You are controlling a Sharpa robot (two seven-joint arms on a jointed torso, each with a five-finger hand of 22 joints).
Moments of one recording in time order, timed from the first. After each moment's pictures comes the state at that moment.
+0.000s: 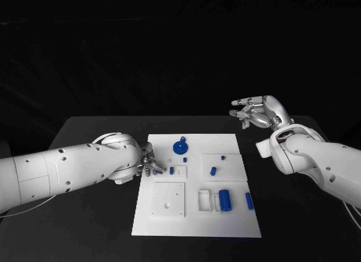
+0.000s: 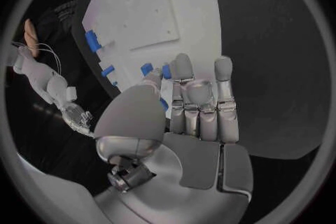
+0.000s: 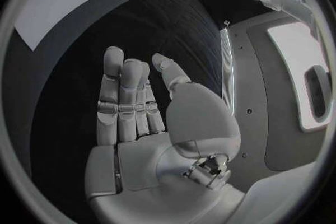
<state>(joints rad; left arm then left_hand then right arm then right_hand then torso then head) 1.37 -0.68 -0.24 1.40 -1.09 0.00 -0.61 1.10 -0.07 0.04 0.23 0.30 1.30 -0.04 0.20 0.75 1.46 -0.08 0.55 0.20 1.40 -0.13 1.19 0.61 0.01 1.24 -0.14 0.44 1.31 1.09 -0.81 0.22 1.40 -0.84 -0.60 0.21 1.21 -0.03 0.12 -0.27 0.50 1.04 0.11 0.07 0.06 1.16 -0.01 0.81 0.56 1.41 -0.08 0.76 0.79 0.09 1.47 -0.09 0.16 1.18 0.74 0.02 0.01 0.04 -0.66</state>
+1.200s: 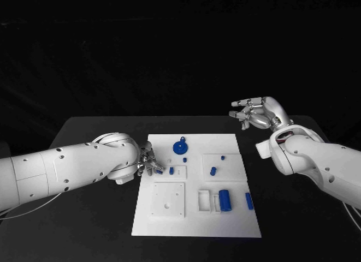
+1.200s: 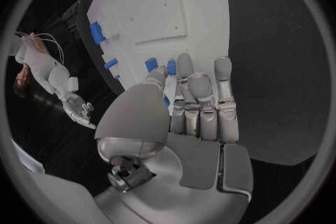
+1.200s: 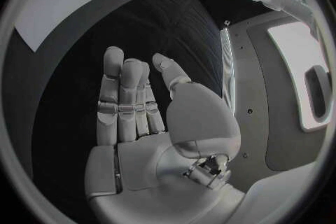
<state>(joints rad) 1.37 -0.69 -0.23 1.40 -1.02 -0.04 -0.60 1.18 -0.01 0.04 0.13 0.44 1.28 -0.01 0.07 0.63 1.47 -0.07 0.44 0.17 1.37 -0.13 1.15 0.56 0.02 1.23 -0.14 0.41 1.31 1.08 -0.81 0.22 1.39 -0.84 -0.59 0.21 1.20 -0.03 0.12 -0.27 0.50 1.04 0.11 0.07 0.06 1.16 -0.01 0.81 0.56 1.41 -0.08 0.76 0.79 0.09 1.47 -0.09 0.15 1.18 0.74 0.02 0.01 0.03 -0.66</state>
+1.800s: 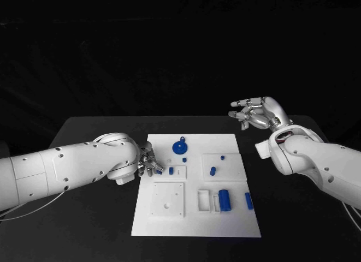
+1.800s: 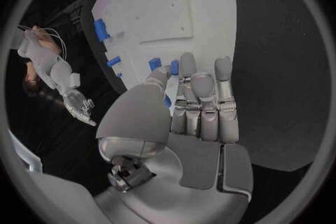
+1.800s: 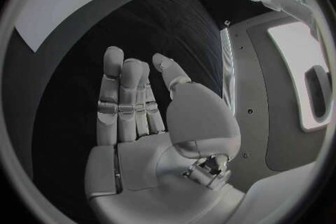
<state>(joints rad) 1.37 -0.69 -0.23 1.39 -0.98 -0.04 -0.58 1.21 0.03 0.09 0.08 0.58 1.26 -0.01 0.08 0.68 1.46 -0.06 0.44 0.17 1.37 -0.12 1.15 0.56 0.01 1.23 -0.14 0.41 1.31 1.08 -0.81 0.22 1.39 -0.84 -0.59 0.21 1.20 -0.03 0.12 -0.27 0.50 1.04 0.11 0.07 0.06 1.16 -0.01 0.81 0.55 1.41 -0.08 0.76 0.79 0.09 1.47 -0.09 0.15 1.18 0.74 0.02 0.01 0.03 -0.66</state>
